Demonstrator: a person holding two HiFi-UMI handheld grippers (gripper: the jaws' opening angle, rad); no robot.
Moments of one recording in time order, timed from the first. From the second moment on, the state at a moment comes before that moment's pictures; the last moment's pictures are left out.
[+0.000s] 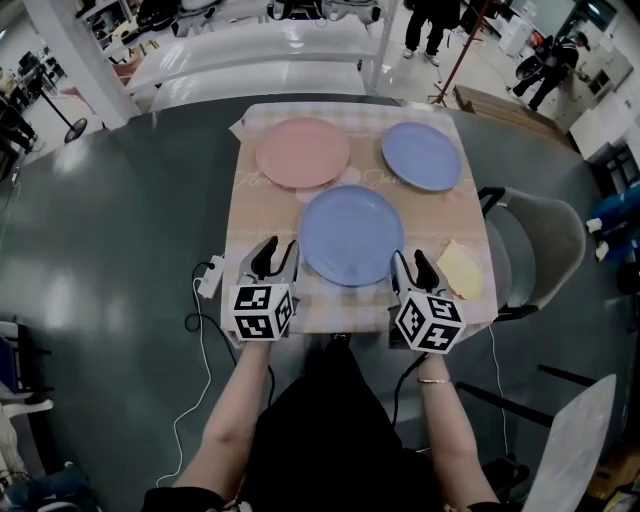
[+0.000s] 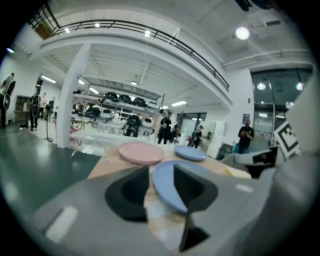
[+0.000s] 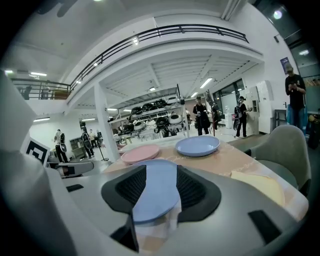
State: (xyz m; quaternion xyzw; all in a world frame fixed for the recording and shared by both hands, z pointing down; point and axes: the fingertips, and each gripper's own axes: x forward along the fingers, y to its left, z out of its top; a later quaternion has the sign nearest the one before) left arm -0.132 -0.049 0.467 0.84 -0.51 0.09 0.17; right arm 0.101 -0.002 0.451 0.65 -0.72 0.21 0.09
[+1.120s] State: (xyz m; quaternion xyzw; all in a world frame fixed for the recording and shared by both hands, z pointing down) left arm -0.105 -0.112 0.550 0.79 -0.52 0.17 0.29; right arm 0.128 -0.078 0.549 0.60 -0.71 0.31 0.20
